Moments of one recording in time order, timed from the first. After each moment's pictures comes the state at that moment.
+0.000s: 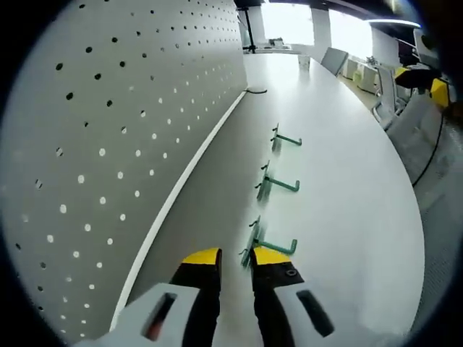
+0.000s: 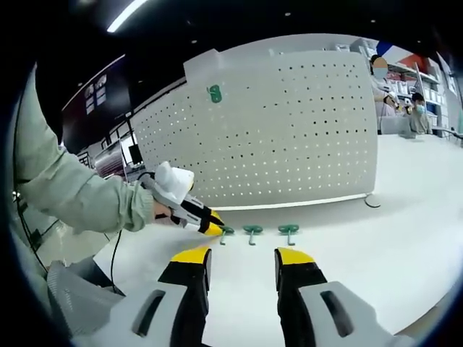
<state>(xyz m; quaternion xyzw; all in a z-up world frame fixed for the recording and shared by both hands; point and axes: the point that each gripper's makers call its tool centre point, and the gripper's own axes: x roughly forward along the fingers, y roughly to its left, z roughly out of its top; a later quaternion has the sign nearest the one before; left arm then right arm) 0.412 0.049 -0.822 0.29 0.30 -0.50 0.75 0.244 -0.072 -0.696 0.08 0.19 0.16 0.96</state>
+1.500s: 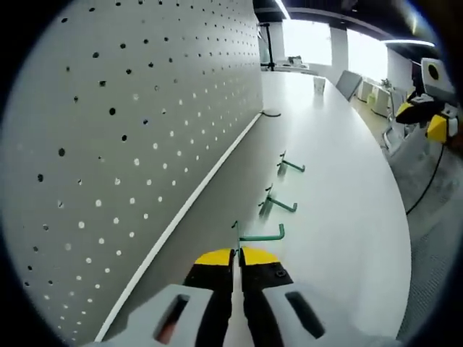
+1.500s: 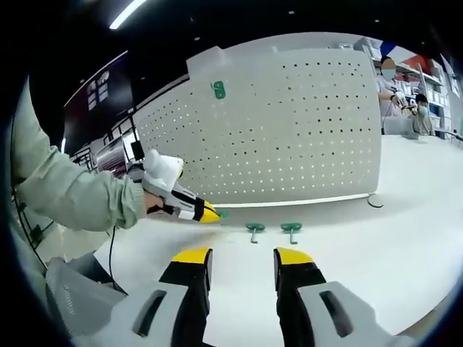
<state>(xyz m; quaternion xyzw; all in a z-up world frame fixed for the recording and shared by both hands) 0.408 0.060 -0.786 0.23 0.29 -0.47 0.80 0.244 -0.068 -0.698 0.07 0.20 0.17 0.96</state>
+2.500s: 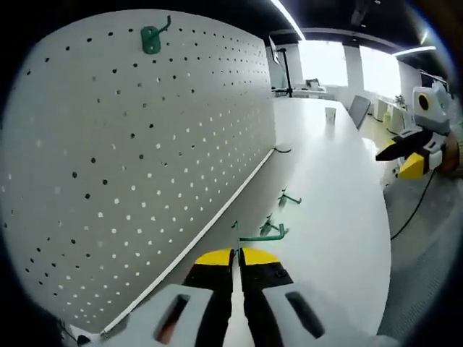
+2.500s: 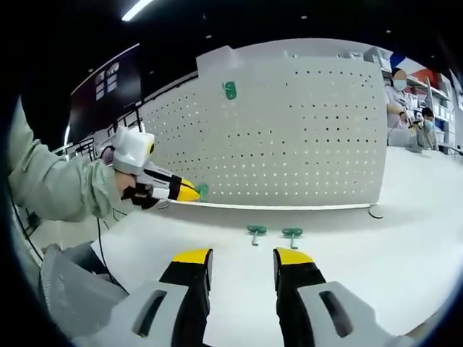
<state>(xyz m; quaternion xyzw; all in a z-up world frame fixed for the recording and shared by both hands) 0.377 0.084 -0.712 0.19 0.22 -0.43 0.86 0.243 -0.061 -0.694 0.04 0.19 0.18 0.96</state>
